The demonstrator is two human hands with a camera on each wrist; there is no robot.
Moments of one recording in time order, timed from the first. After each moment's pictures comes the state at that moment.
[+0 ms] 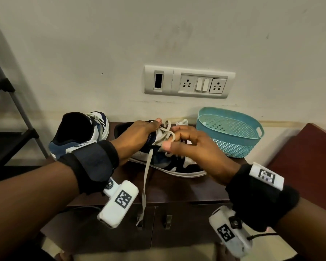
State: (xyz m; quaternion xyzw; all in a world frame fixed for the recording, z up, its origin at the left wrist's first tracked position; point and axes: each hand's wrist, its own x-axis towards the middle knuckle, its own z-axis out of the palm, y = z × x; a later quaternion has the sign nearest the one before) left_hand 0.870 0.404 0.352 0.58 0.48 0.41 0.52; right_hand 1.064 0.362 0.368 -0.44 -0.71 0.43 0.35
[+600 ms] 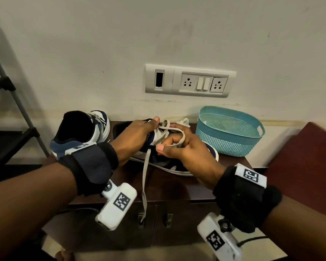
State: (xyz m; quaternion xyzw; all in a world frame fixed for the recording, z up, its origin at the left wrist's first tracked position) left_hand 0.863 0.402 0.347 0.60 0.48 0.41 0.49; right_hand 1.042 0.366 0.347 -0.41 -0.65 0.50 0.40
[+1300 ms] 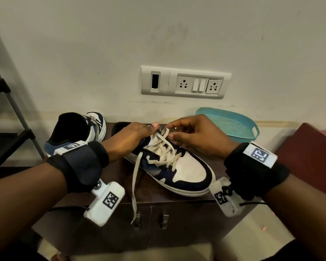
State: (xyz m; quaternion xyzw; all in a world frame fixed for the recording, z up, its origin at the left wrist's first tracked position) left_hand 0.856 0.401 0.353 0.67 0.44 0.34 0.49; right_hand 1.083 0.400 0.383 -0.47 -0.78 0.32 0.27
